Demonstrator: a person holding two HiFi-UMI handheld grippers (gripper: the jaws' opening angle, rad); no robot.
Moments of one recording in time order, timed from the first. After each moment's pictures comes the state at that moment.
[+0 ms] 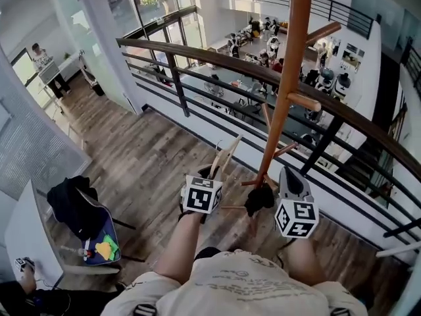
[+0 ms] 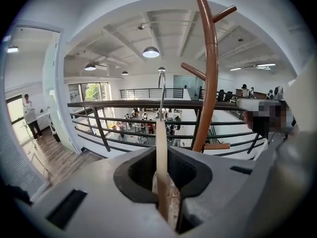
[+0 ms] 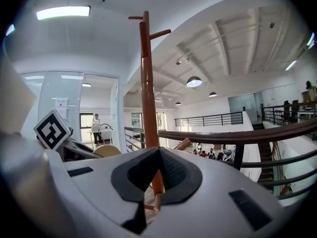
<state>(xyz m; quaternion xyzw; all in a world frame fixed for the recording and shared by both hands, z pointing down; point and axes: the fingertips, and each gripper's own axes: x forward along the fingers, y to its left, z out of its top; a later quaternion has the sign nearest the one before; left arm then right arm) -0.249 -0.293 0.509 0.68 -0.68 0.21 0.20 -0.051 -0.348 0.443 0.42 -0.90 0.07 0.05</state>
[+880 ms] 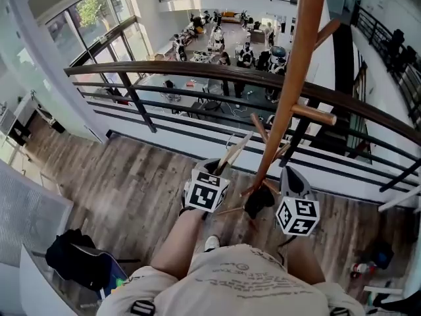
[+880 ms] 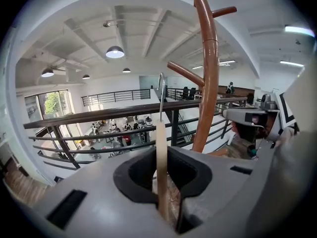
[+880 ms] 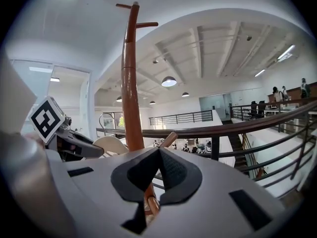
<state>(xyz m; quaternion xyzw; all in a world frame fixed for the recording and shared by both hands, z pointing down) -0.237 -0.385 0.496 0.81 -0.51 0.25 0.14 -0.054 -0.376 0.463 0.57 -0.81 0.11 0.05</state>
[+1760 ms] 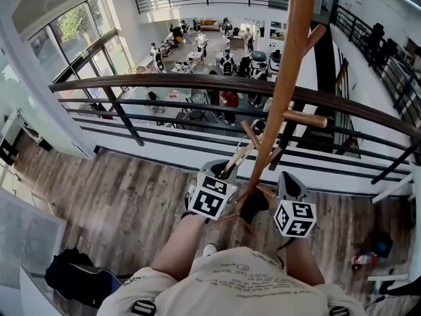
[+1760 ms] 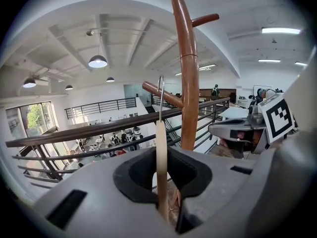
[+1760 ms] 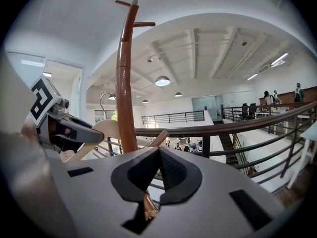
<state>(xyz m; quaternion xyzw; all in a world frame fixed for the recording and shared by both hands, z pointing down) -0.193 -0.390 0.454 0.86 -0.44 0.23 0.08 -0.042 -0.370 0.466 0.61 -0.78 0.11 0.06</state>
